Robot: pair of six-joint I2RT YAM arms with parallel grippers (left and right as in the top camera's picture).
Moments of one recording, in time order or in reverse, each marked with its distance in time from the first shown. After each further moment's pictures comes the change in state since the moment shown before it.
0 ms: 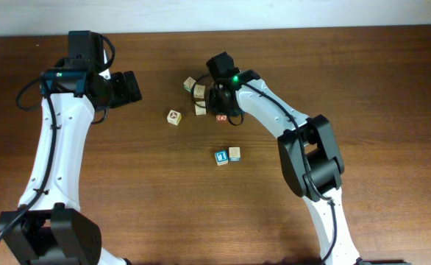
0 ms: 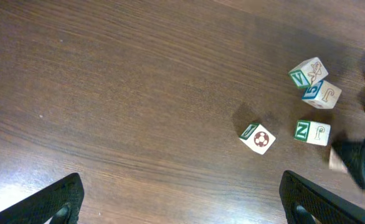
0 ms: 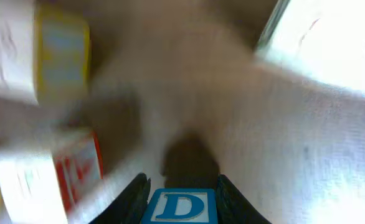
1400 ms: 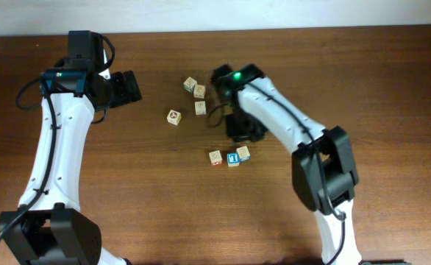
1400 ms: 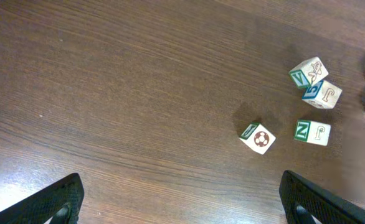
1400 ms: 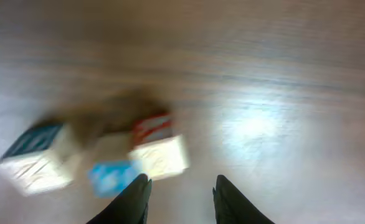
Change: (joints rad) left arm 0.000 0.000 0.000 0.000 0.000 0.000; right arm 0.023 -0.150 -0.029 -0.581 0.119 -0.051
